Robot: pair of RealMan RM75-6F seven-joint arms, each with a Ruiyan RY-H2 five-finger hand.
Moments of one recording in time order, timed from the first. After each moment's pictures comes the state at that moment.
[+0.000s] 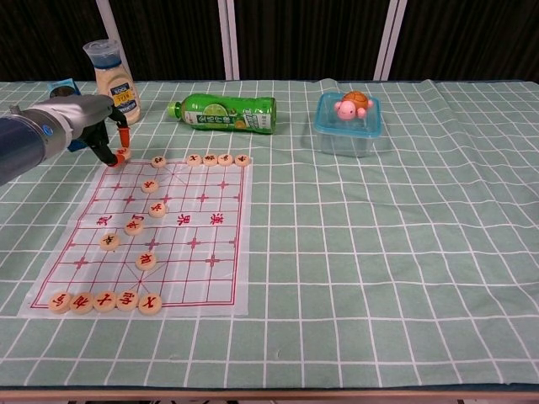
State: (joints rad) left arm -0.88 -1.77 -0.30 -0.94 0.63 0.84 0.58; right arm 0.07 -1.05 0.08 -1.73 -1.30 1.32 0.08
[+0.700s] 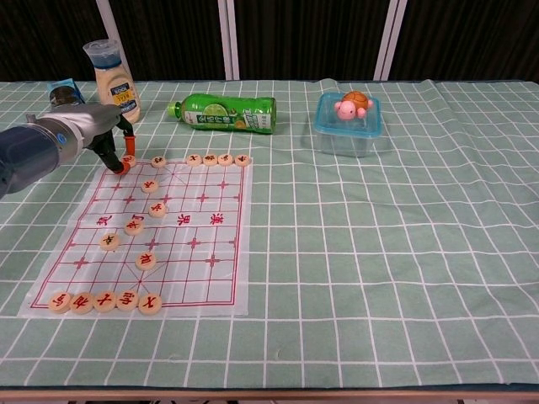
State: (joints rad) left arm -0.90 -1.83 -0.31 -0.85 0.61 0.81 0.61; right arm 0.07 -1.05 0.08 -1.74 -1.30 1.32 0.09
